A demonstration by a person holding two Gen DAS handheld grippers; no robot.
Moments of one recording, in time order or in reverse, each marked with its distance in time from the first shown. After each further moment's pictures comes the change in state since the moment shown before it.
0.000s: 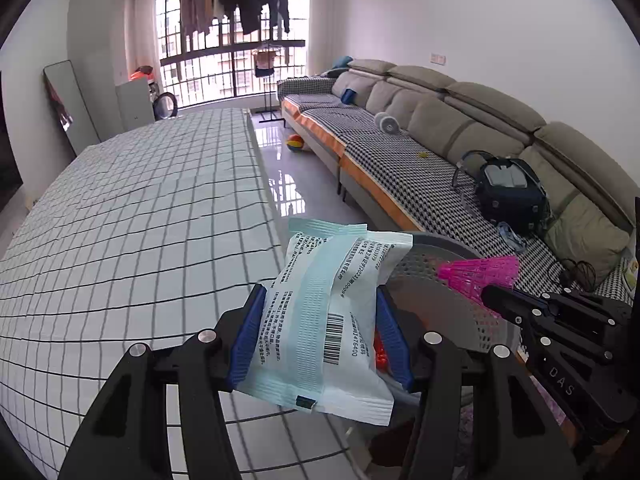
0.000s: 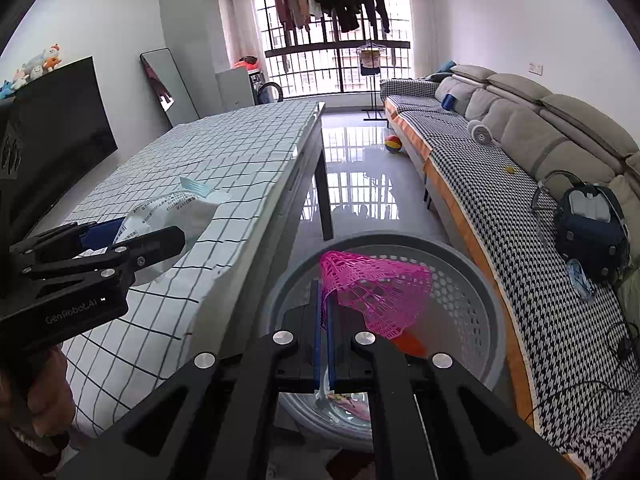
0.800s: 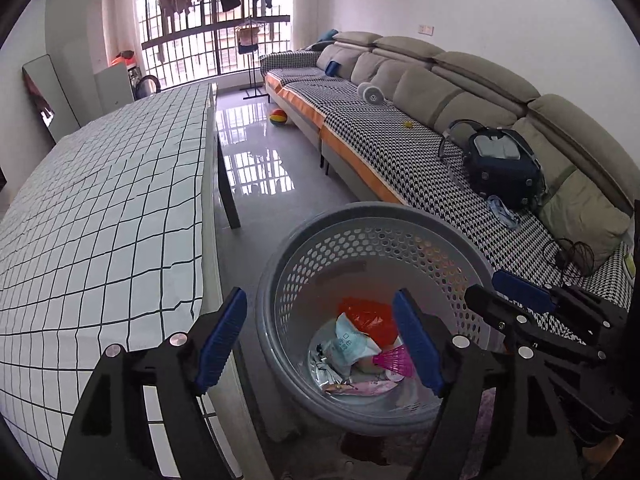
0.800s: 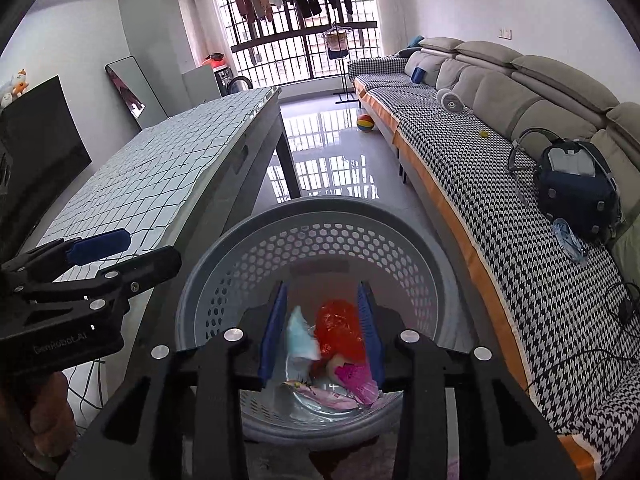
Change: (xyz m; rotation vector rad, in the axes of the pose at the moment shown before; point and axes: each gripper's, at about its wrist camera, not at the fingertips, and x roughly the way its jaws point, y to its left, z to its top) left arm 0.051 -0.060 -0.010 0.016 0.091 -0.012; right arm 0.028 -0.068 -0.027 0.099 0.049 -0.033
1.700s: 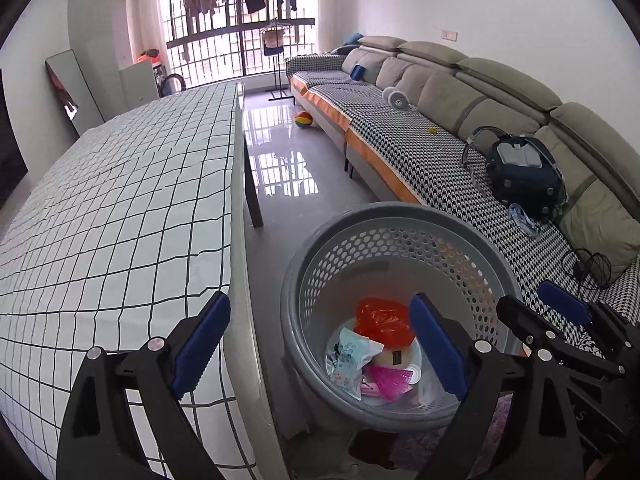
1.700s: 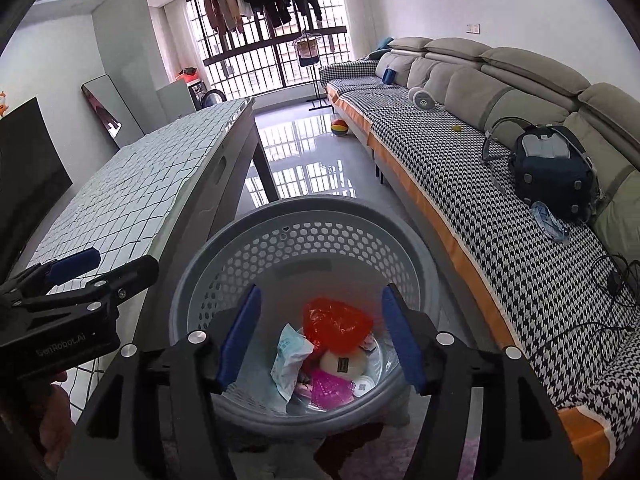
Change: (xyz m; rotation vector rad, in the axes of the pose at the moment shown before) left arm -0.005 0.006 -0.007 -0.039 -0.016 0.084; right arm -0.013 -0.005 -0.010 0.082 -0.033 -0.073
